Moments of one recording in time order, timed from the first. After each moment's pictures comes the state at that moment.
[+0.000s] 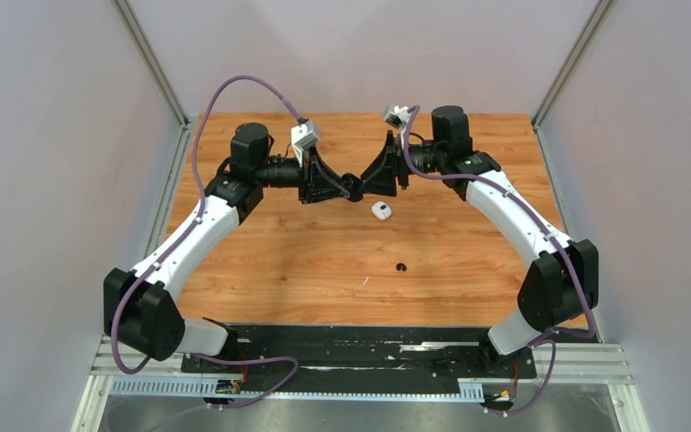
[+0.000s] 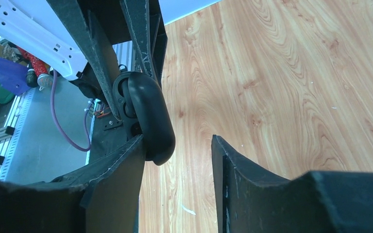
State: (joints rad) left arm -0.40 1.36 1.17 -0.07 1.06 -0.05; right arm 0.39 1.57 1.39 -0.22 -1.10 0.00
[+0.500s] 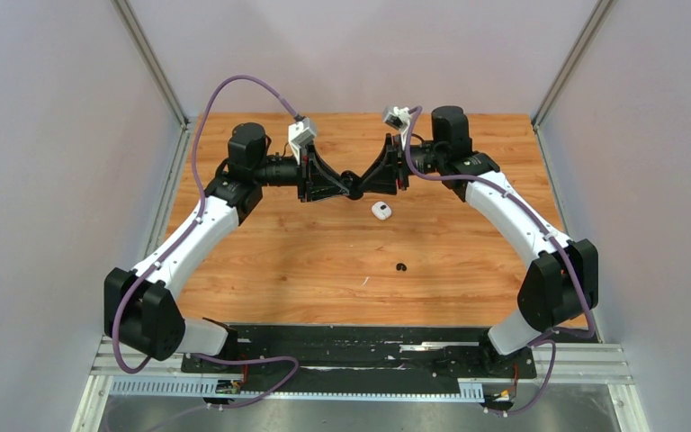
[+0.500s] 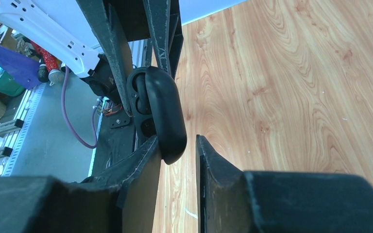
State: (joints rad) left arm -0.39 1.36 1.15 0.03 1.08 -0.14; right arm 0.39 1.57 1.38 -0.19 -1.16 0.01
